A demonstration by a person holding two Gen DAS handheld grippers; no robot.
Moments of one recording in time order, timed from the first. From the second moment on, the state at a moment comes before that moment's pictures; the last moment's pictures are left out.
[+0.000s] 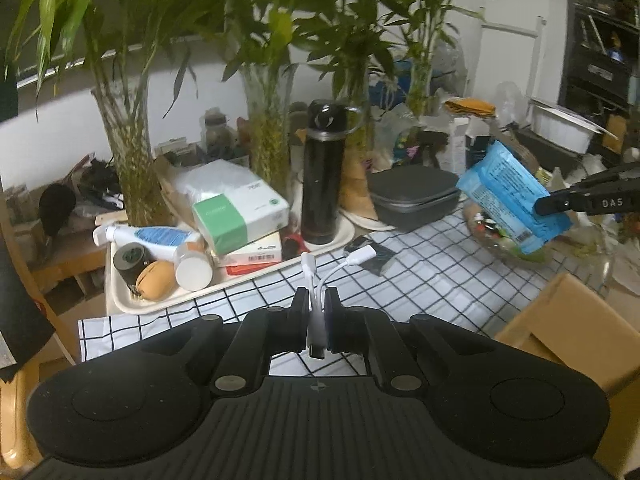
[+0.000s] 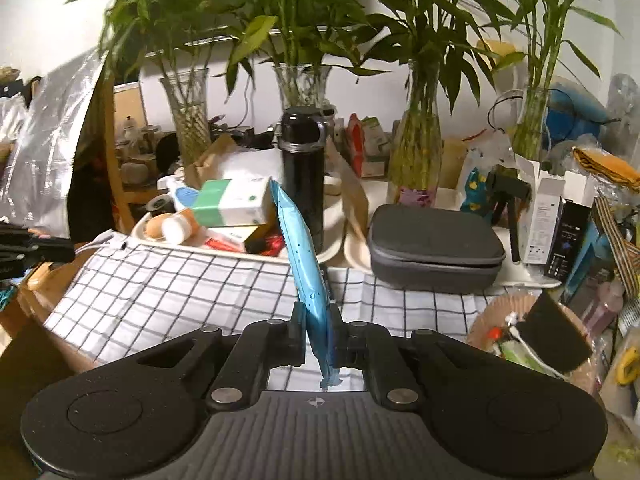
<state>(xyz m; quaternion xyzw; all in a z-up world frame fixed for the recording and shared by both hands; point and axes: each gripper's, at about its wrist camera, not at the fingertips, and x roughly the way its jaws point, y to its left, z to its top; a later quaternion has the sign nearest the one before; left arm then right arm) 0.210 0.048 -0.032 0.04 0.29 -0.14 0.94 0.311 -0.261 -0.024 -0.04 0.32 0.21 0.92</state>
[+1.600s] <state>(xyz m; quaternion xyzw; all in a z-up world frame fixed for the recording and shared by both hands) 0.078 0.002 -0.016 -0.04 0.36 -0.10 0.93 0.141 -0.267 -0.012 0.07 0.38 0.22 0.90</state>
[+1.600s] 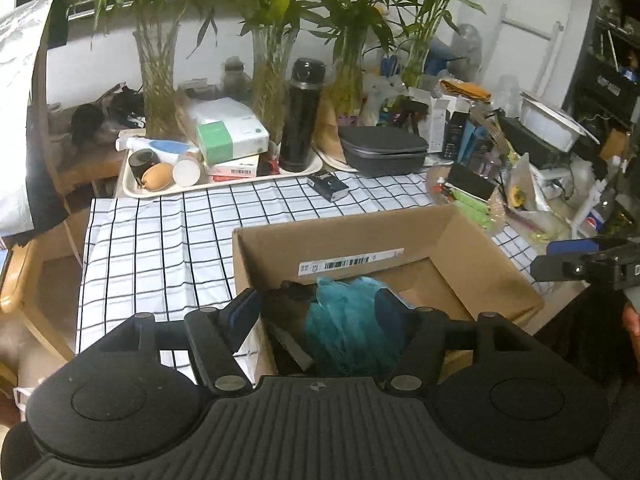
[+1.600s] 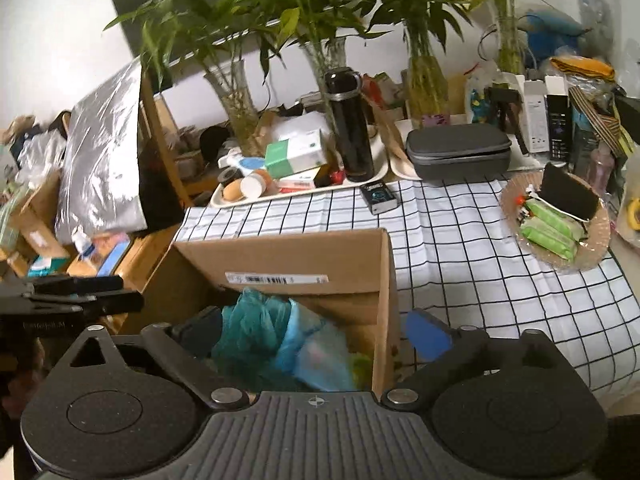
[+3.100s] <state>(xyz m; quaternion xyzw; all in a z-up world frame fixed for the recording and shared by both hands) 0.062 0.008 -0.033 -0.02 0.40 -0.13 0.91 0.137 -0.253 -0.038 -0.03 0.43 0.21 0.88</state>
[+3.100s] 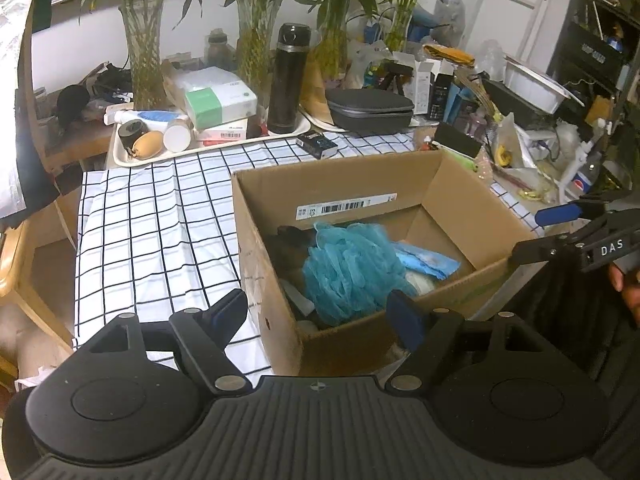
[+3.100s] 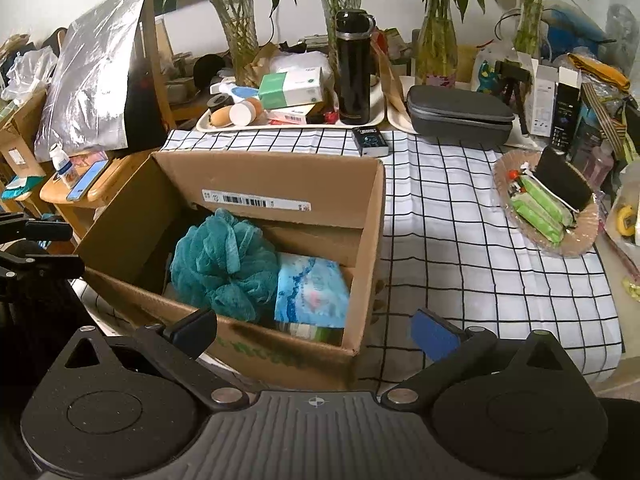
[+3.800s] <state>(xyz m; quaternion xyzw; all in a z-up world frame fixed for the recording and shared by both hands) 0.089 0.021 -0.031 -0.03 0.39 -0.12 0.91 0.164 -0.251 -0.029 -0.03 0.42 0.20 0.88</state>
